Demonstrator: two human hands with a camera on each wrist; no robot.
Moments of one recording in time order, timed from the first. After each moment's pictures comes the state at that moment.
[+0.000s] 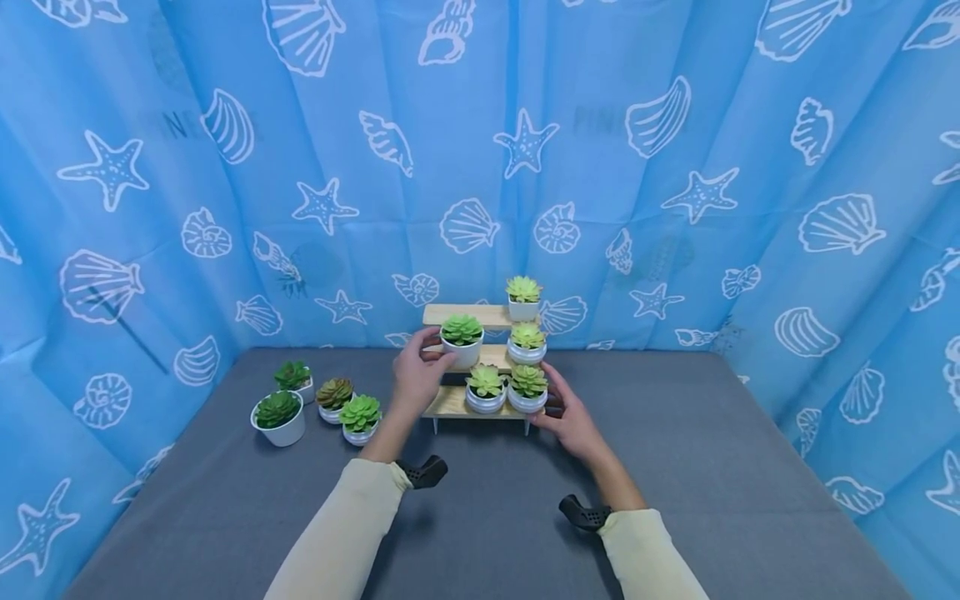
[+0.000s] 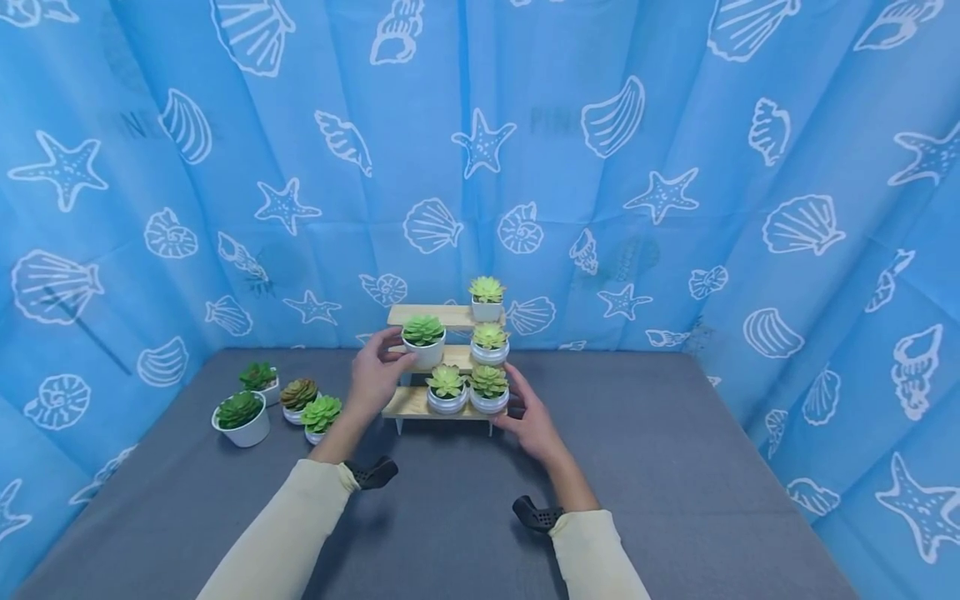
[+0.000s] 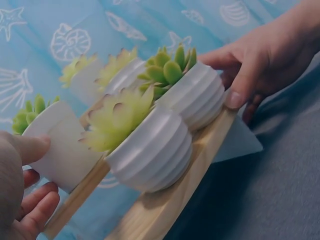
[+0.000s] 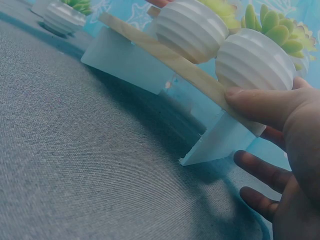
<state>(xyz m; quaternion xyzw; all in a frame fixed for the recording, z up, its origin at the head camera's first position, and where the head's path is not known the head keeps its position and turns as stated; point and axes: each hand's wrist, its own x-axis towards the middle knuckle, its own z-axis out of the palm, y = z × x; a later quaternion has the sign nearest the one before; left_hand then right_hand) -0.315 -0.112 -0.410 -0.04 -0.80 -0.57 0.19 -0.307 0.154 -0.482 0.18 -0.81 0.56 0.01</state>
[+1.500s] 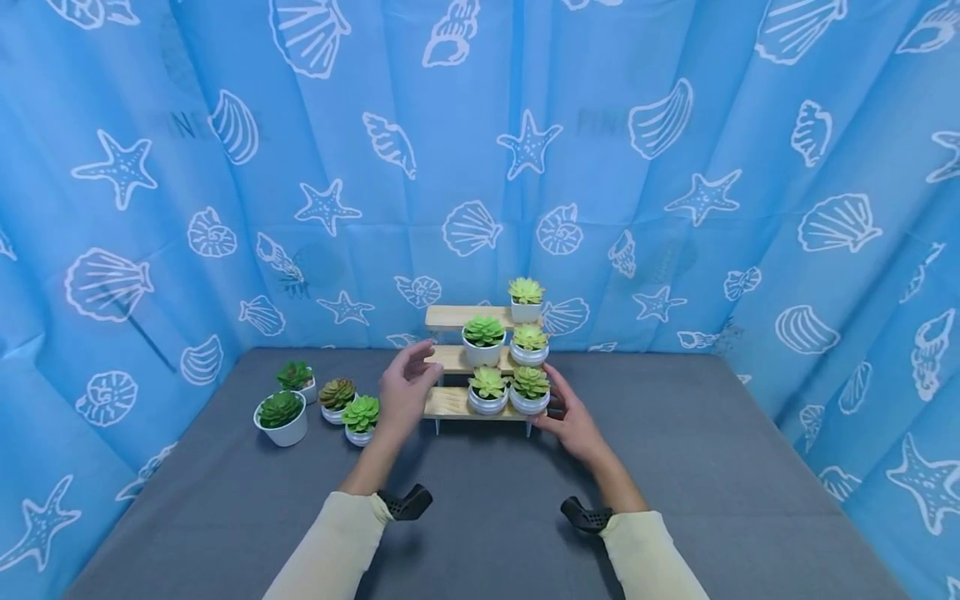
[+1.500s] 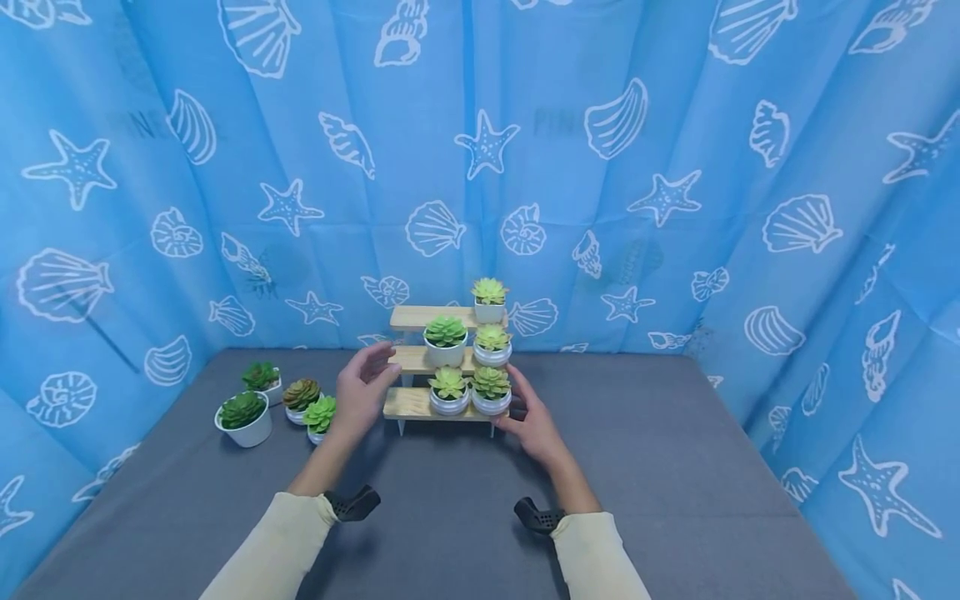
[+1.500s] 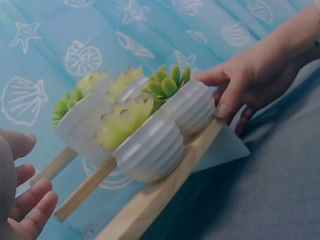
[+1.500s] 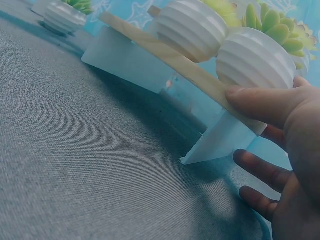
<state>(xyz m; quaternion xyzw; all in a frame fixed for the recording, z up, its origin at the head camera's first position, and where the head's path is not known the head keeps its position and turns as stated) -0.287 -0.128 -0.420 -0.07 -0.74 -0.64 0.21 -0.308 0.154 -0.483 0.19 -0.79 0.58 0.01</state>
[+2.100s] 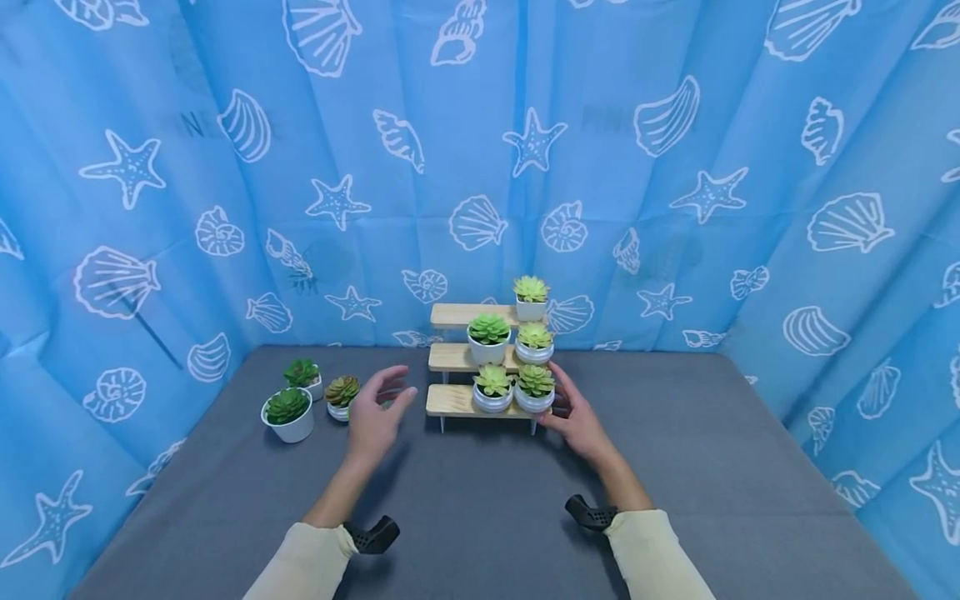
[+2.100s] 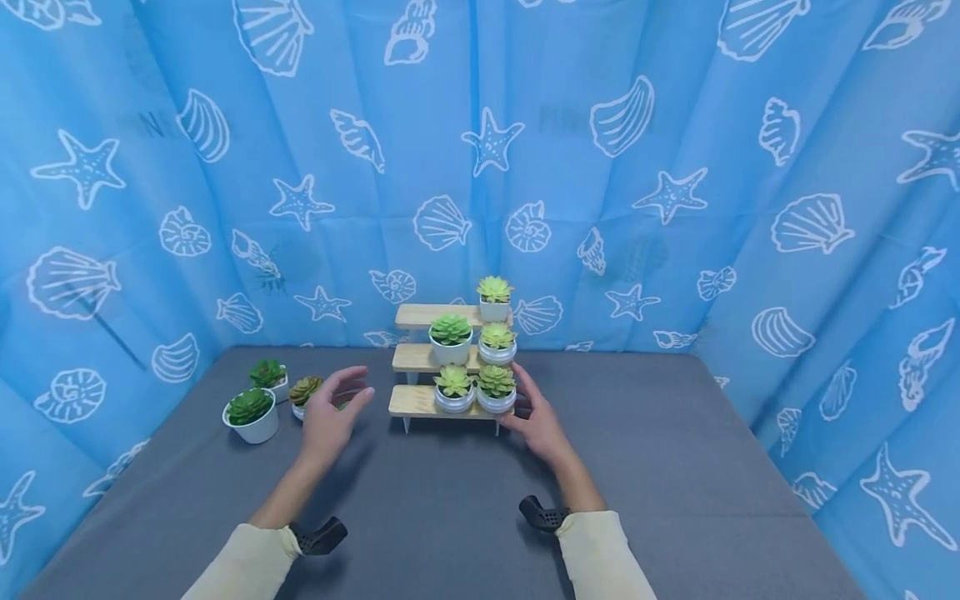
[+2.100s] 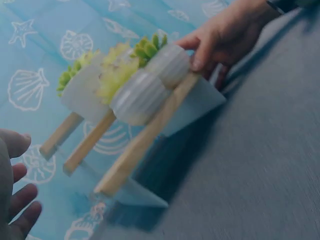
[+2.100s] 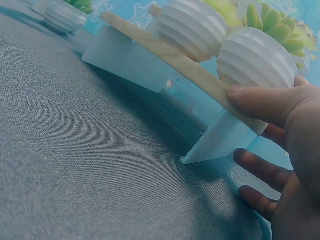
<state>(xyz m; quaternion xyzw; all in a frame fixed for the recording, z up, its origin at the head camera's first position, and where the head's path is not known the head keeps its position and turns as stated) -0.253 -0.169 -0.441 -0.06 -0.79 -0.55 0.26 -0.305 0.154 -0.479 0.20 -0.79 0.58 0.02</state>
